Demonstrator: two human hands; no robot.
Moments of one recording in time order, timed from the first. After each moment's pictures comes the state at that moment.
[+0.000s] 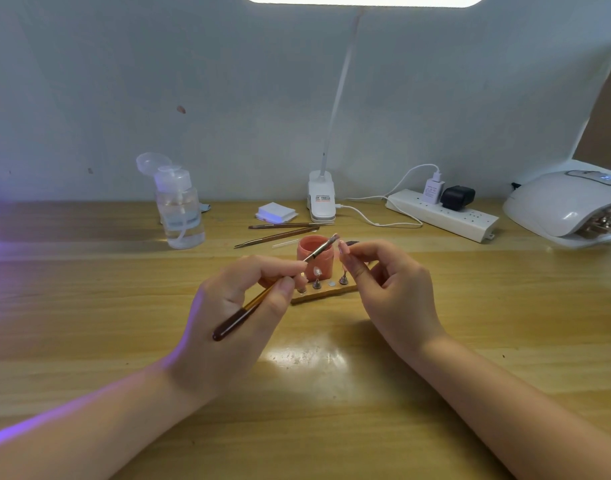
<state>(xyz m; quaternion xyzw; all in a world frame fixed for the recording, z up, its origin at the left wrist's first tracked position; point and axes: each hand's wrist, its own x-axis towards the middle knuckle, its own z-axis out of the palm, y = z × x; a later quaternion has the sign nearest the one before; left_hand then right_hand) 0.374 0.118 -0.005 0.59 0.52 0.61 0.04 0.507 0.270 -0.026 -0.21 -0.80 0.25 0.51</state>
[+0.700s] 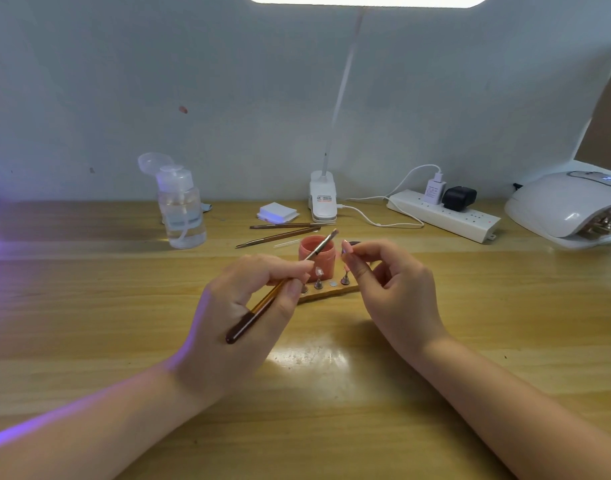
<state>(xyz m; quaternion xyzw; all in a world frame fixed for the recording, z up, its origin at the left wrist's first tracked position) 0.374 0.120 -0.006 0.62 0.52 0.59 -0.01 0.507 0.269 -0.025 -0.21 -0.80 0.25 0.51</state>
